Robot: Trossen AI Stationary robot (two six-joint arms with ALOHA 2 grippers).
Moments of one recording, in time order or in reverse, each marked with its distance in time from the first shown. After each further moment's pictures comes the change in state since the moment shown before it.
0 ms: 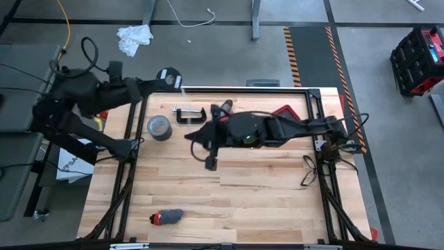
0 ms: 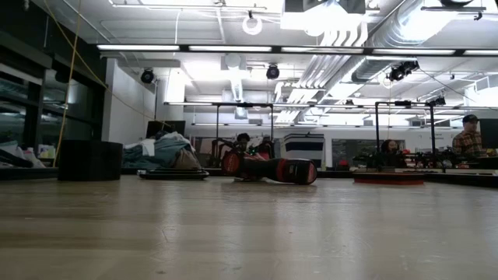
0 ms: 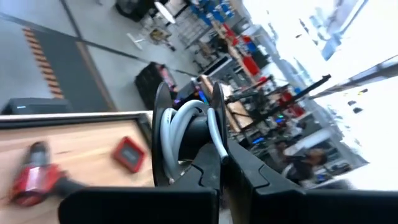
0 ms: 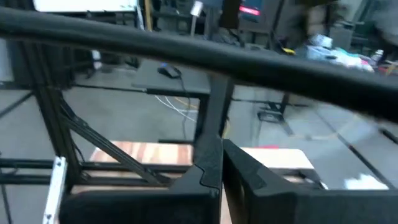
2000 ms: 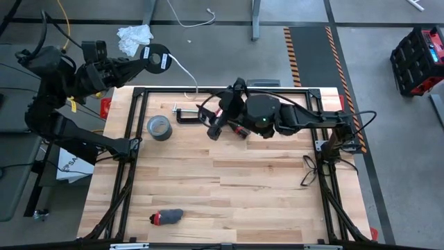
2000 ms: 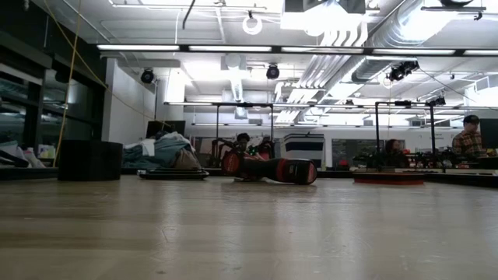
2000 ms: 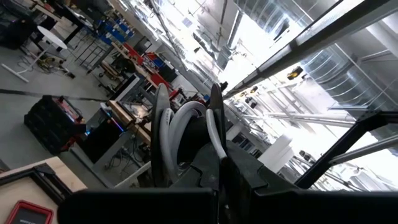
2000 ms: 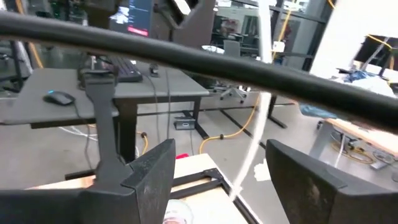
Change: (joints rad) left arm 0.228 -0.062 0.000 0.343 0.467 0.239; right arm -0.064 -0.085 0.000 0.008 0.369 -0.023
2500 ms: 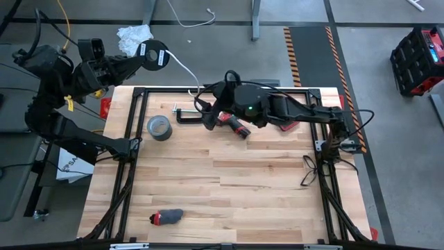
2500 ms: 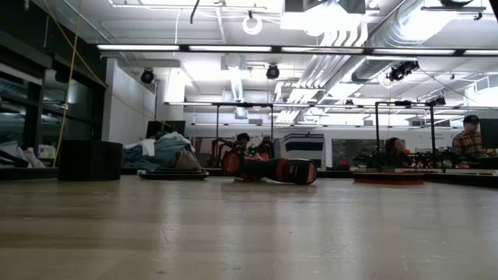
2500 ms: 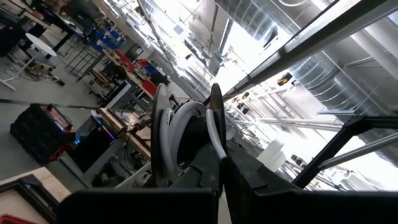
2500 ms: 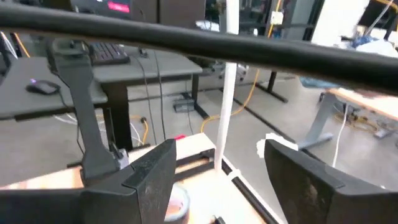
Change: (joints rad) left arm 0.000 0.000 0.000 0.048 0.007 0.011; right arm -0.096 0.033 0.000 -0.073 -0.088 0.115
